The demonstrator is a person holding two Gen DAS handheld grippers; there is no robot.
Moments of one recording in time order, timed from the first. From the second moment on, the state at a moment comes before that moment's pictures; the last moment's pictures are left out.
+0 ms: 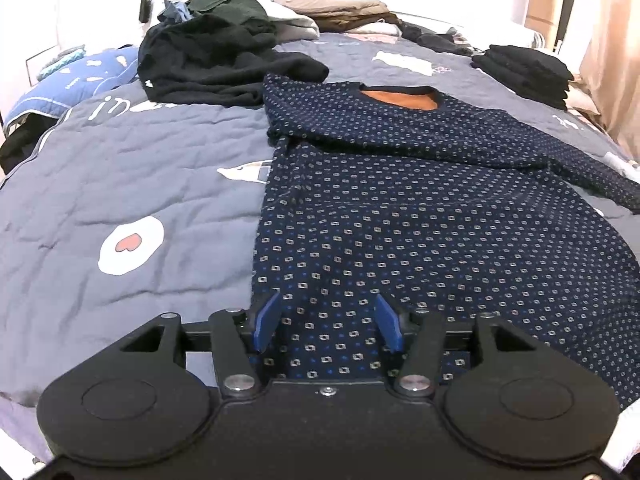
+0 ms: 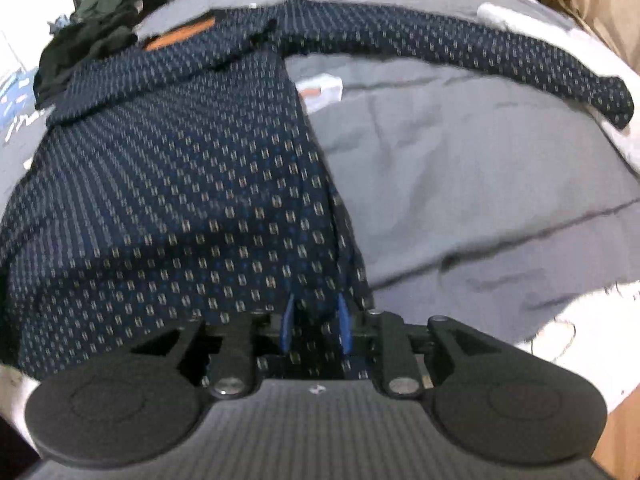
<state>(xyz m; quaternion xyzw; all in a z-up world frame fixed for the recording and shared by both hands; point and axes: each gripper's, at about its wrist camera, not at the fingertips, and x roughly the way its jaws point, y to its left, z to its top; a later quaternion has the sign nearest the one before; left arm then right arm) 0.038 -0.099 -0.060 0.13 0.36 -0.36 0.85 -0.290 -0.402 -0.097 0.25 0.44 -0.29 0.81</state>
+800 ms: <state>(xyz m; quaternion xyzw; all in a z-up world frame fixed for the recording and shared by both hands) 0.024 -0.113 -0.057 0.13 0.35 -0.37 0.85 -0.351 -0.421 -0.082 0.31 0.35 -0.34 0.82</state>
